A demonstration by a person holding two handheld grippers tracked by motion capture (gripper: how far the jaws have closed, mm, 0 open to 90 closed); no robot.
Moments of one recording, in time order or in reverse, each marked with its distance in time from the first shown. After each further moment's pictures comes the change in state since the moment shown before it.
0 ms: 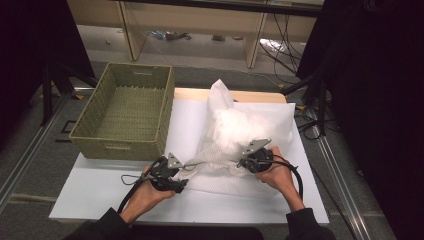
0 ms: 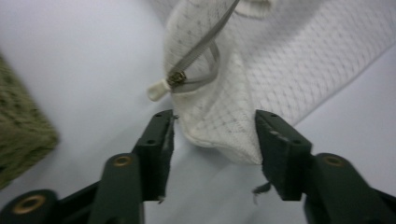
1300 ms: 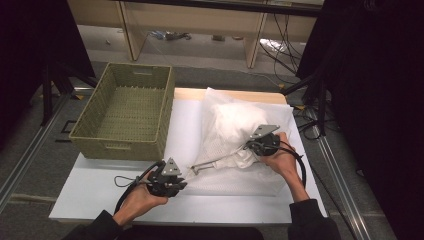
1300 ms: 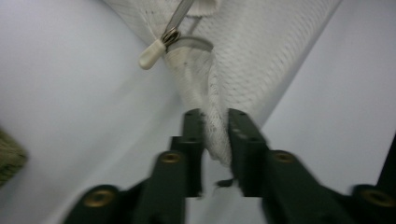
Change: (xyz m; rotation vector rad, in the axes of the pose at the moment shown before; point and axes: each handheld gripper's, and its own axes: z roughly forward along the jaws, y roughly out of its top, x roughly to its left) left arm -0.007 -0.005 -0.023 -0.071 -0.092 0.103; right arm -0.043 0.011 -0.007 -0.068 -0.114 0.007
